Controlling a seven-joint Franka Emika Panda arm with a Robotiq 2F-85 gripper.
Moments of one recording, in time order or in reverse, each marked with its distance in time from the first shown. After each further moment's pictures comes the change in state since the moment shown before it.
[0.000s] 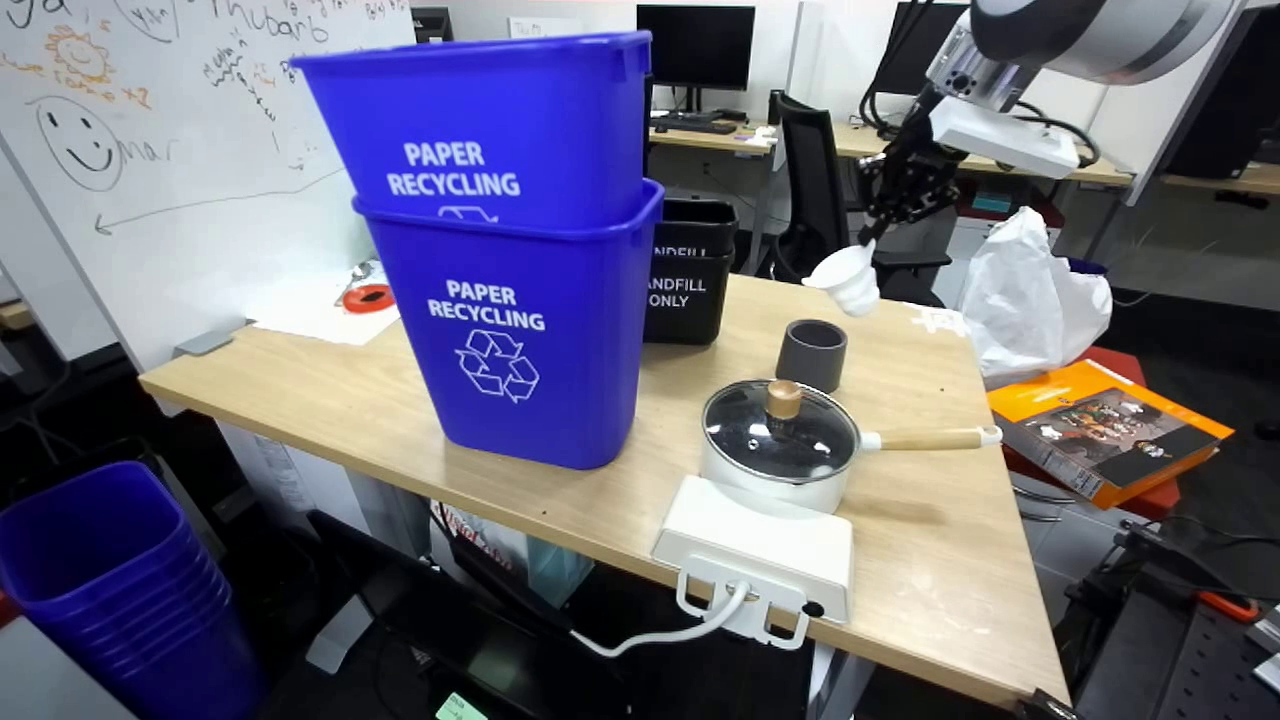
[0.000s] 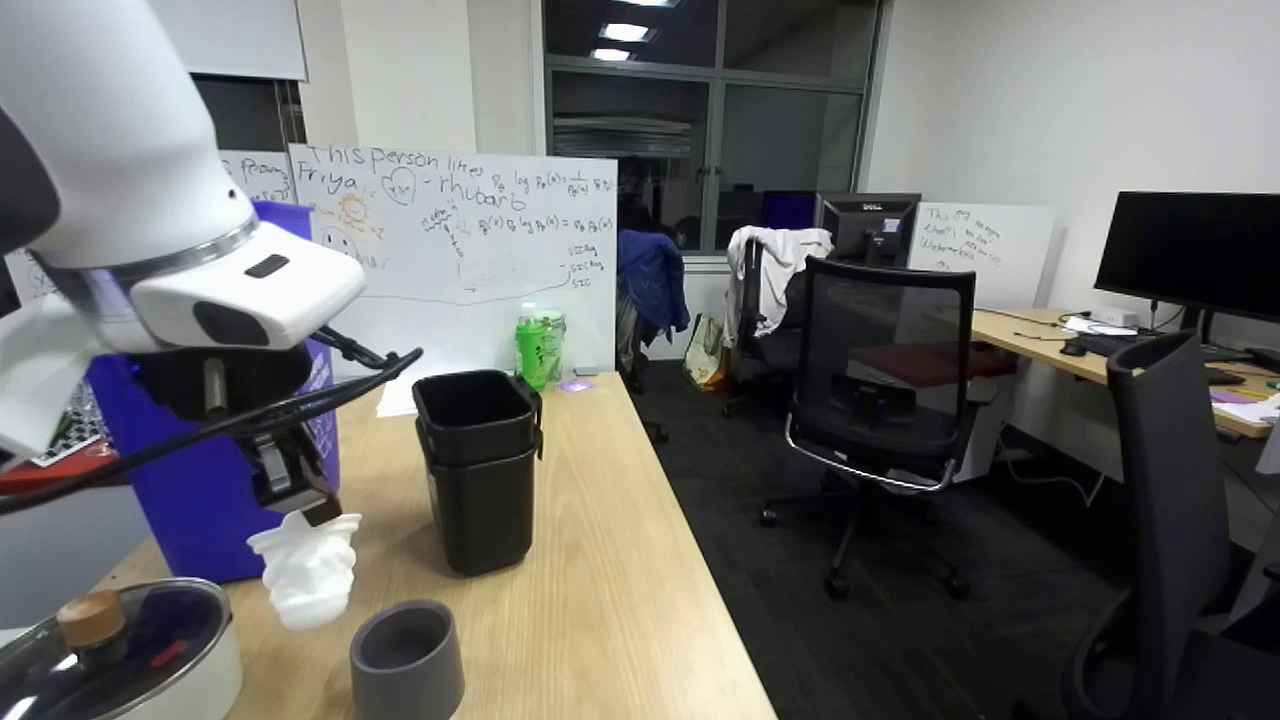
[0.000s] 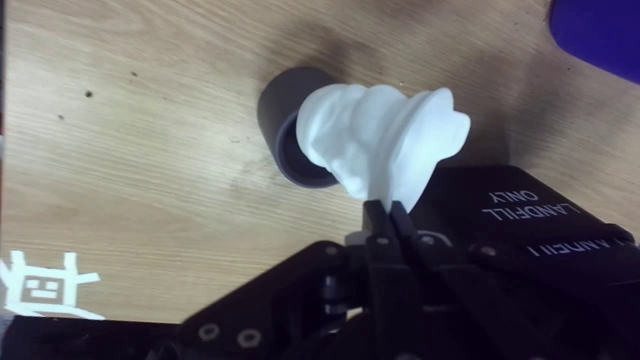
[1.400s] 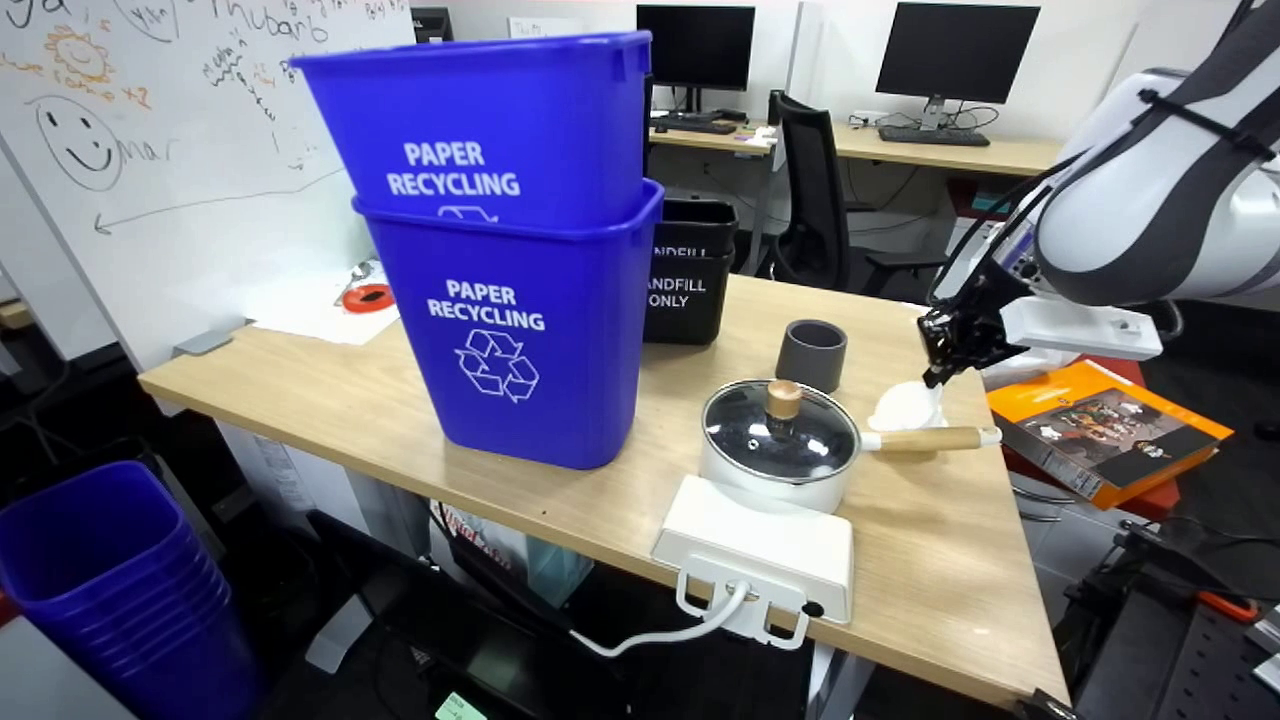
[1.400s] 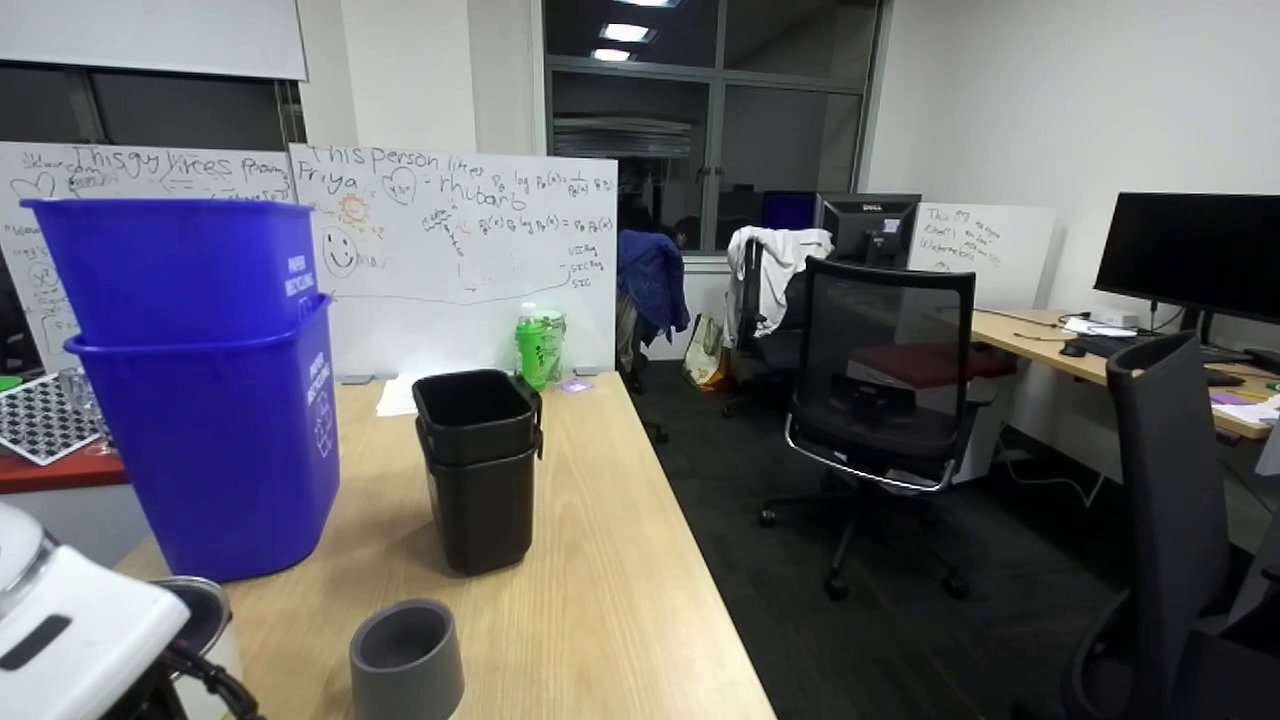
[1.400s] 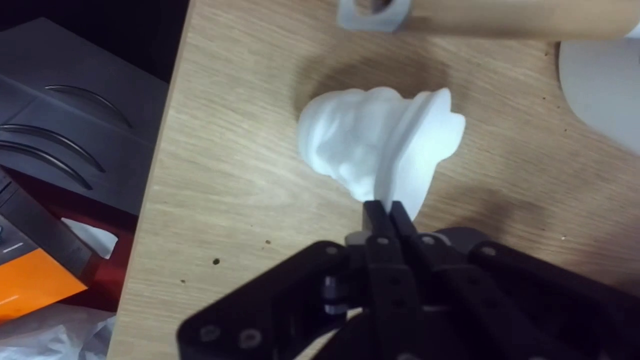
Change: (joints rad) arm 0.476 0.099 -0.456 -0.400 0.011 0.475 -0.056
